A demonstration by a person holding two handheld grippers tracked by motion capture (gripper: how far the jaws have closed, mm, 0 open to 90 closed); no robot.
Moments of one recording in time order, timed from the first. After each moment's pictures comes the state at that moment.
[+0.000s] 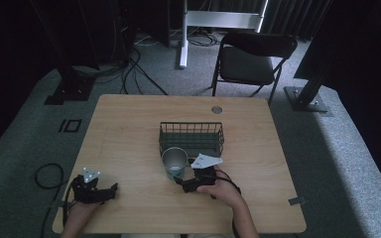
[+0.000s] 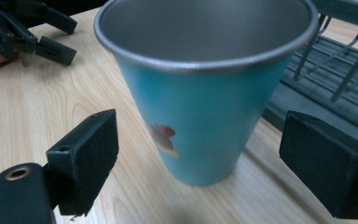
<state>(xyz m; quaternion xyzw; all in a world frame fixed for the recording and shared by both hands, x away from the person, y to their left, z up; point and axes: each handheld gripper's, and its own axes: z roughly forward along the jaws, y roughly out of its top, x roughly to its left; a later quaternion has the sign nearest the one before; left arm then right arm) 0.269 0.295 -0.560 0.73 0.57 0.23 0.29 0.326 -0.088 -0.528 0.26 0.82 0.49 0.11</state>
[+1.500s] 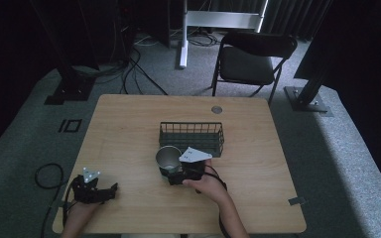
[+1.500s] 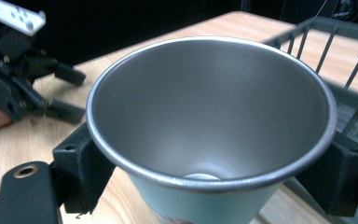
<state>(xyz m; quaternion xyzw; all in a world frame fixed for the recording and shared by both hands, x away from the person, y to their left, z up) 0.269 0.295 -0.560 0.73 0.57 0.23 0.29 0.332 -0.049 -0.506 0.26 0.79 0.54 0.13</state>
